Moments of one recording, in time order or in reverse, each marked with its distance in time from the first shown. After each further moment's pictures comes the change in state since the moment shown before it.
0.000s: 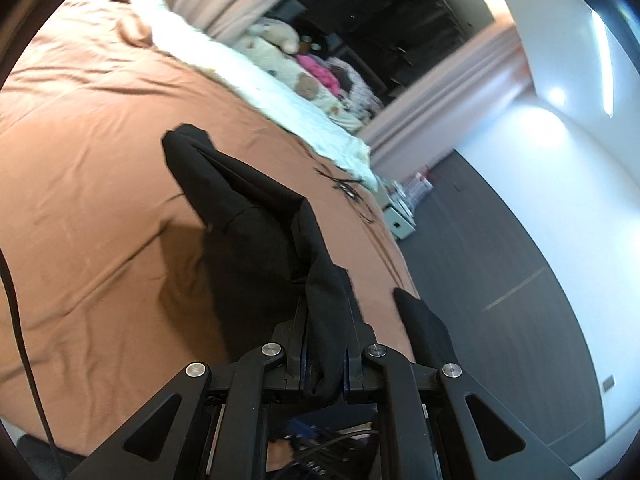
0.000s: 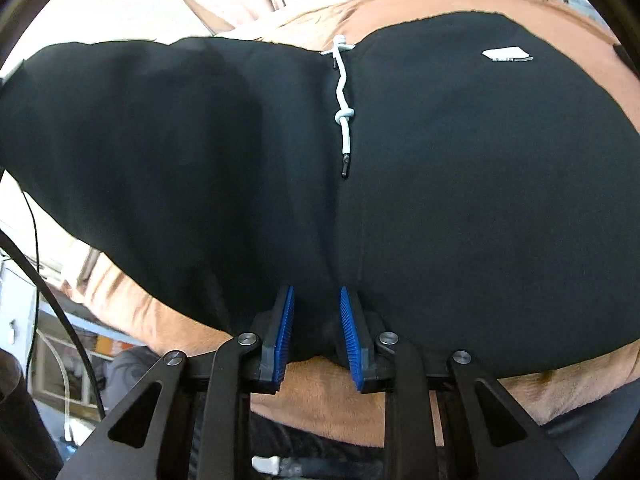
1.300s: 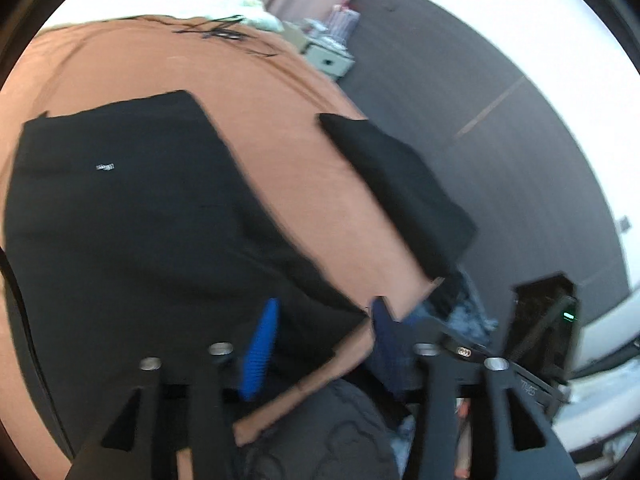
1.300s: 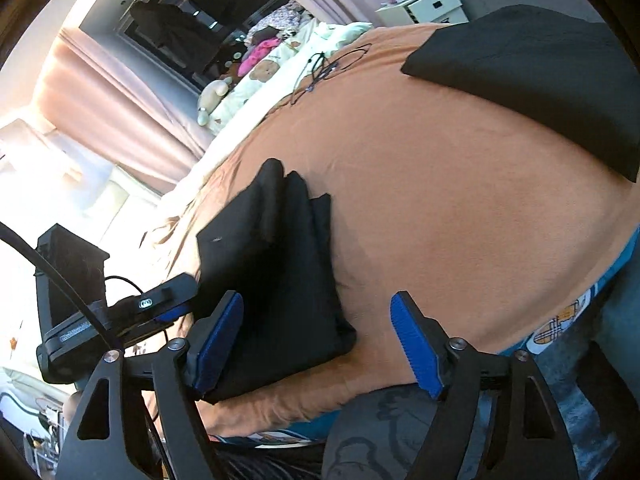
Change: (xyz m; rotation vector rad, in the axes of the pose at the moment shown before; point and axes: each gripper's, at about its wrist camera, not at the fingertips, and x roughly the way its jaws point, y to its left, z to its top) left arm 0.223 -0.127 -0.115 0.363 0.532 -0.121; right arm -0.198 -0.170 -0.024 0.410 -0.396 -0.012
